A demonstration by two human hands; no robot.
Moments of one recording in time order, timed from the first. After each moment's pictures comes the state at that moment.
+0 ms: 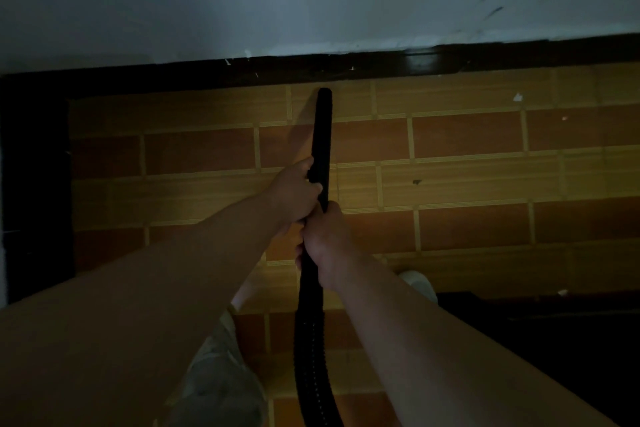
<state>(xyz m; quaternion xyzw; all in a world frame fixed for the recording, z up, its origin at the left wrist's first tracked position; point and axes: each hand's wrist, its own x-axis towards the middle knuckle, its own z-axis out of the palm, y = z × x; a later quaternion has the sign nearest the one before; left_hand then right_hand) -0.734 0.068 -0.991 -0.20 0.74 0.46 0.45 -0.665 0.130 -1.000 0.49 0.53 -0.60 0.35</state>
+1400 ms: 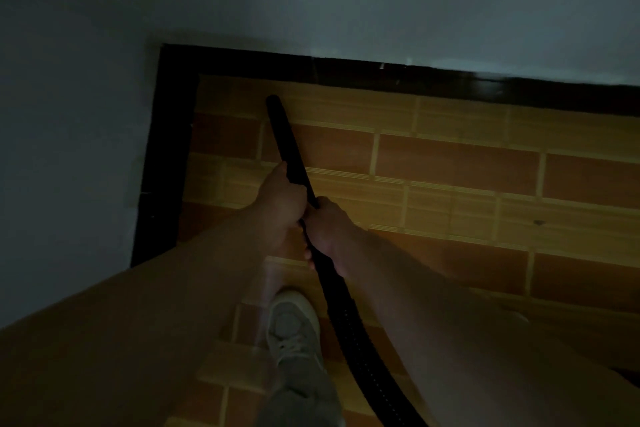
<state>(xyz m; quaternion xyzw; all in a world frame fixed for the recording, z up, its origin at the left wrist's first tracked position) -0.738 -0.154 -1.004 -0.39 0.73 0.48 0.30 -0.715 -0.058 -0.997 0.29 0.61 -0.53 0.52</state>
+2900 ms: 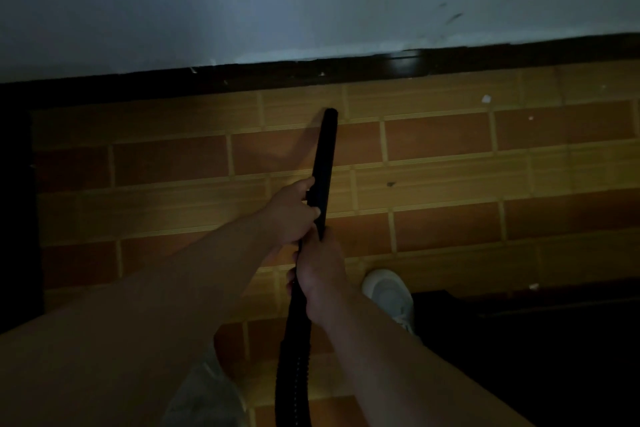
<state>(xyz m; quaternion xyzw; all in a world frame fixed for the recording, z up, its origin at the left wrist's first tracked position) -0.718 0.099 -0.997 -0.17 0.72 0.46 0.49 -0.635 0.158 -0.991 0.53 0.50 -0.61 0.30</state>
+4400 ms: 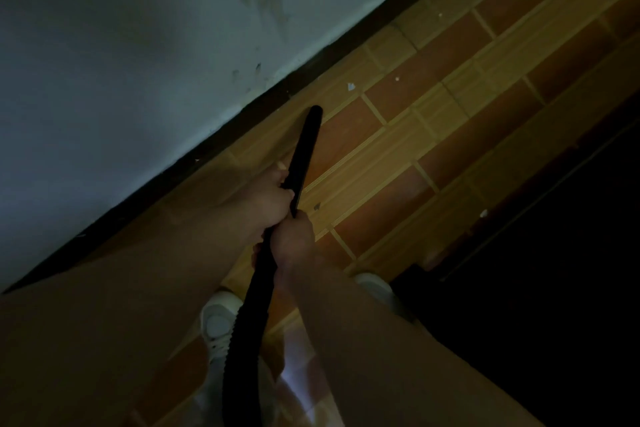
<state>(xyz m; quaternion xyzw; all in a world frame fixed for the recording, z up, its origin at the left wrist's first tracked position) -0.814 0.268 -0.970 0.04 0.80 0.26 0.54 -0.728 0.271 -0.970 0.63 0.23 -0.74 0.10</state>
